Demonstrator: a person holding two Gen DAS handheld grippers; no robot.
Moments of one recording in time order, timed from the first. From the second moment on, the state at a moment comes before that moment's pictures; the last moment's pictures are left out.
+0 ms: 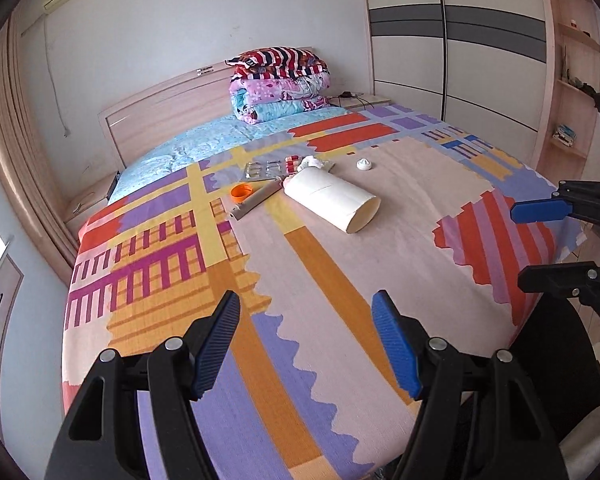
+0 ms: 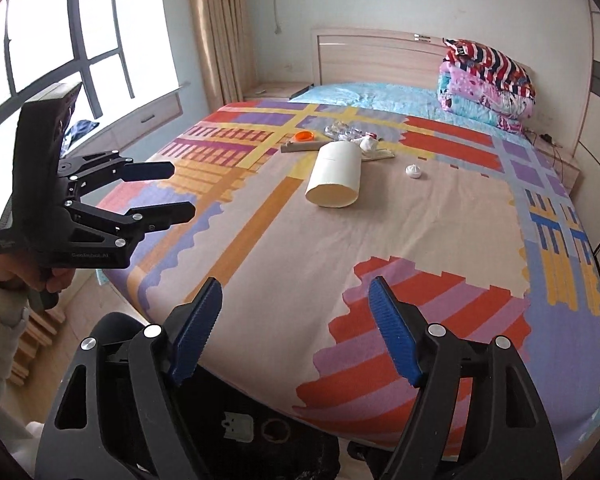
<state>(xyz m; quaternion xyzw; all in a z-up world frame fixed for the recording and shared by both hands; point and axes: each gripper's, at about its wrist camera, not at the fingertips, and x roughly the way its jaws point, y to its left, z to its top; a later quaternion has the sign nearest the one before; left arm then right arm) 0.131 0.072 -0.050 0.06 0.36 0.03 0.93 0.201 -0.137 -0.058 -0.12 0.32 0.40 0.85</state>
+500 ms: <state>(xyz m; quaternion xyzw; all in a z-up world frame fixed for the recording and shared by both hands) 0.209 0.129 -0.055 0.06 0.38 0.04 0.92 0.261 -0.073 -0.075 -0.14 0.34 0.38 0.85</state>
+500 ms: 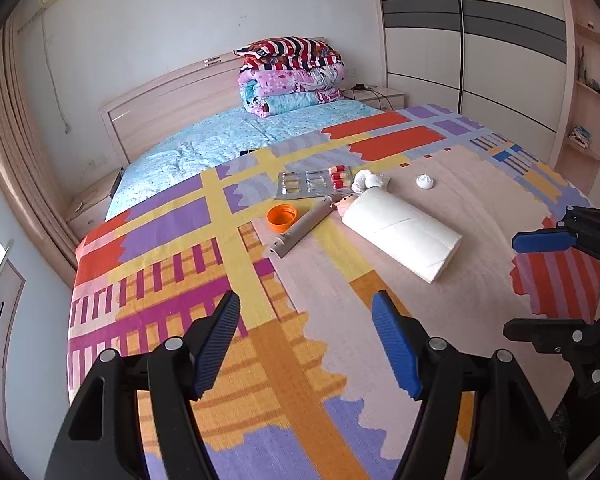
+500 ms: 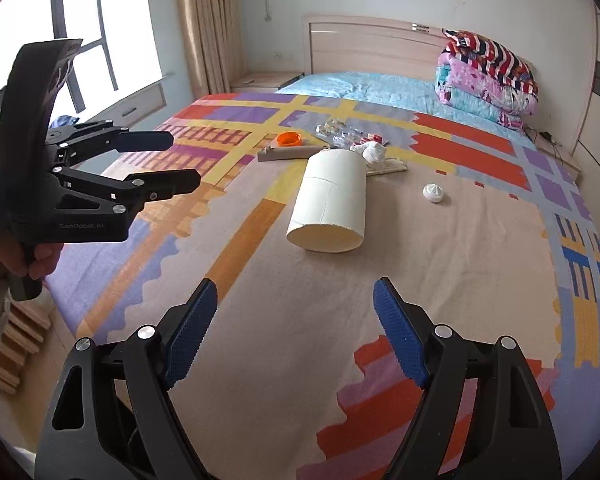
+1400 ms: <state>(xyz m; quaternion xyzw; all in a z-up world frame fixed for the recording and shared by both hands) 0.312 0.162 -0.092 0.01 0.42 0.00 0.91 0.319 -0.048 -0.094 -0.12 0.37 0.34 0.86</state>
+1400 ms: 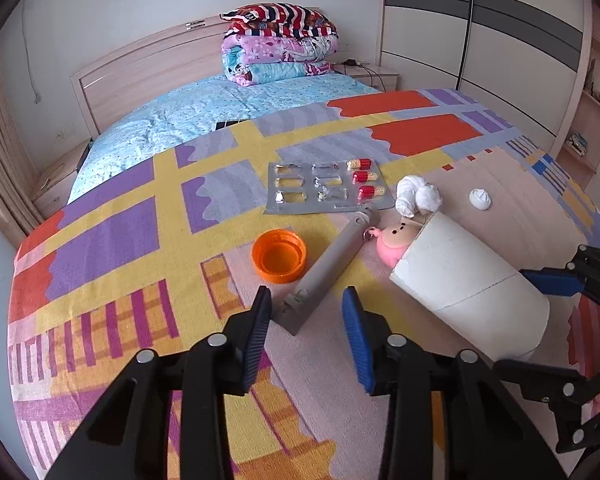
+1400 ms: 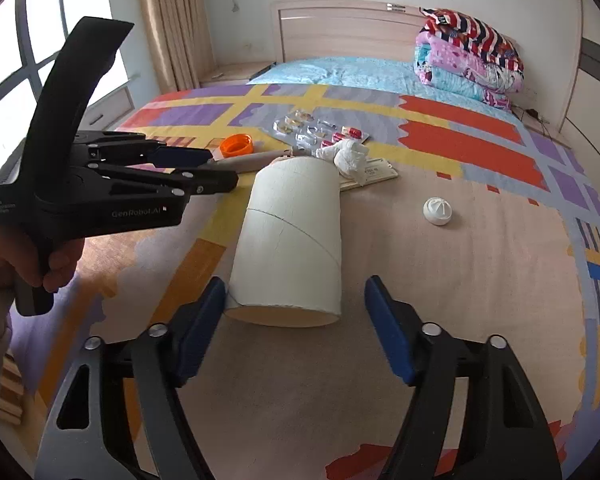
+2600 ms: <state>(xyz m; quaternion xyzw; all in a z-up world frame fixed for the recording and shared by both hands) 0.199 0.101 -0.030 0.04 0.37 0.02 0.93 0.245 -0.111 -0.064 -0.13 0.34 0.36 0.86</state>
